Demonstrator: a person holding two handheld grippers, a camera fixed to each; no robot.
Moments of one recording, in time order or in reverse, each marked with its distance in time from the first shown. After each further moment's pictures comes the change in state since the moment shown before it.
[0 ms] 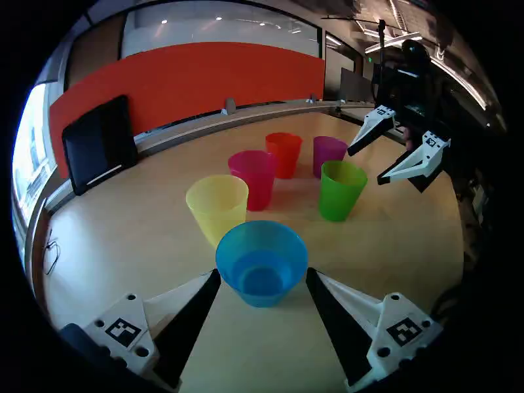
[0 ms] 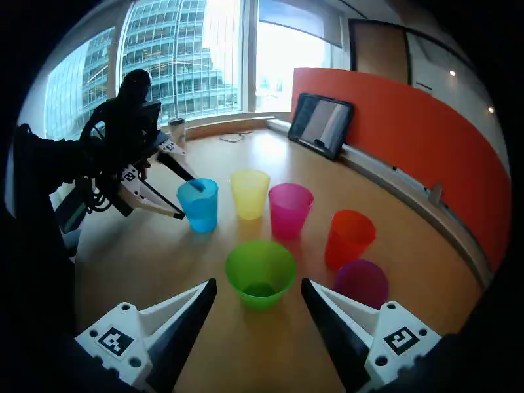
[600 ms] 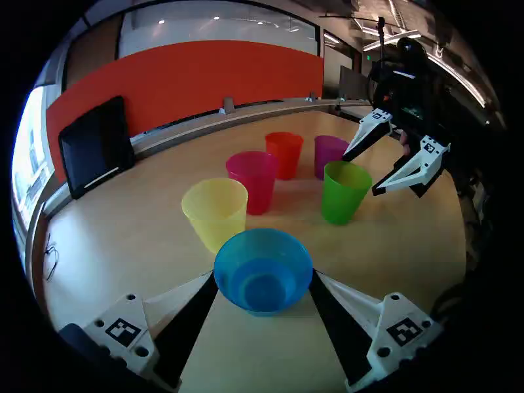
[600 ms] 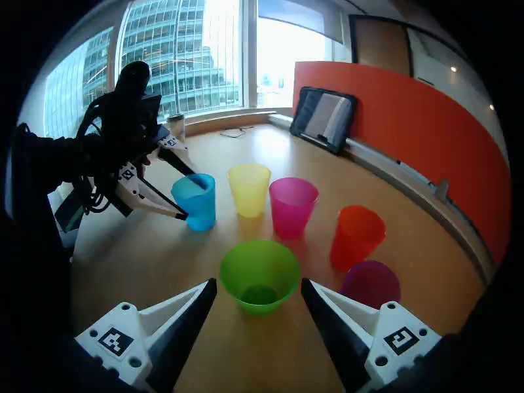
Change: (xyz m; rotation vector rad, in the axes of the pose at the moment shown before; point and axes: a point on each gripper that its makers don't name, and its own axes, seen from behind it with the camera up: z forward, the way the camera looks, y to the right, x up) left arm 0.006 0.000 0.013 -0.002 -0.004 0.012; right arm -0.004 0.002 0.020 0.016 -0.013 0.010
